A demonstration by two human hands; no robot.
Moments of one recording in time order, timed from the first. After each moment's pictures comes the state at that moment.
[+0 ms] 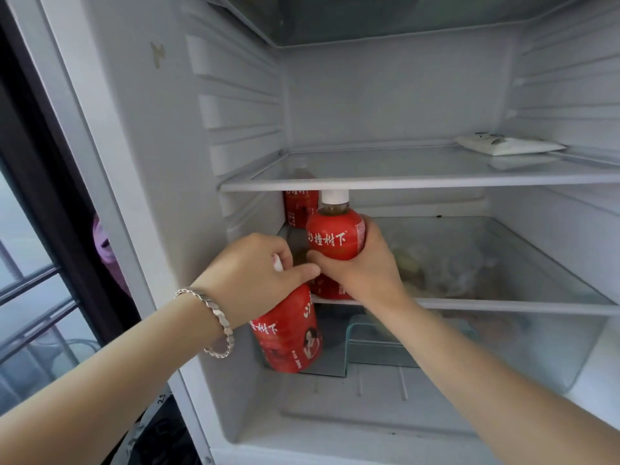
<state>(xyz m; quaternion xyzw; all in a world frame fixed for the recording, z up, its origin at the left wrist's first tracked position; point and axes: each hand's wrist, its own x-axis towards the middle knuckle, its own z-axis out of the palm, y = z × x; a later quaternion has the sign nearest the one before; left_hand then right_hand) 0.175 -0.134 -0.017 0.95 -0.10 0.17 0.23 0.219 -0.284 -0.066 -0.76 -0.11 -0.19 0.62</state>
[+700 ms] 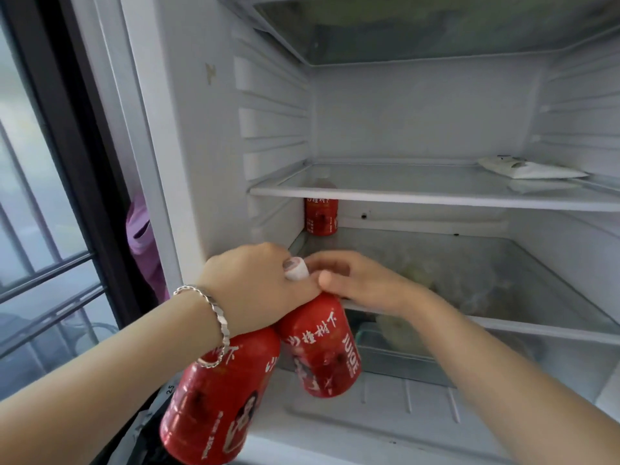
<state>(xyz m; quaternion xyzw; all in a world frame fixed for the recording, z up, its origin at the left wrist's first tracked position) 0.145 -0.131 -0.007 0.98 -0.05 0.17 0.11 0.210 -0.285 -0.039 -0.79 -0.37 0.13 0.48</state>
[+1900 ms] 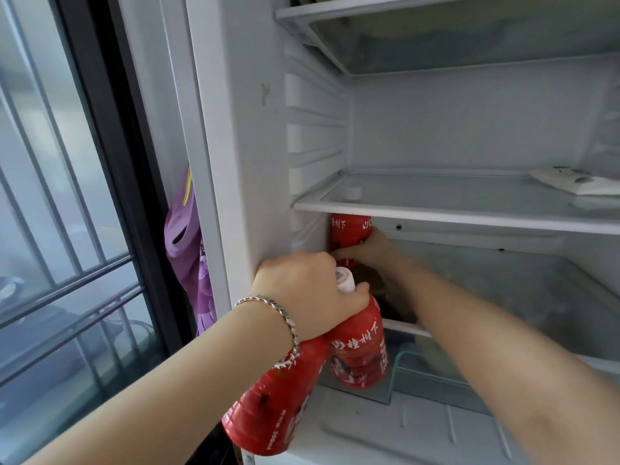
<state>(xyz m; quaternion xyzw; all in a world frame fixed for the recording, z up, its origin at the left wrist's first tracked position) 0.162 -0.131 -0.007 0.98 -0.03 0.21 0.01 0.360 -0.240 -0.060 -0.83 -0.09 -0.02 0.55</state>
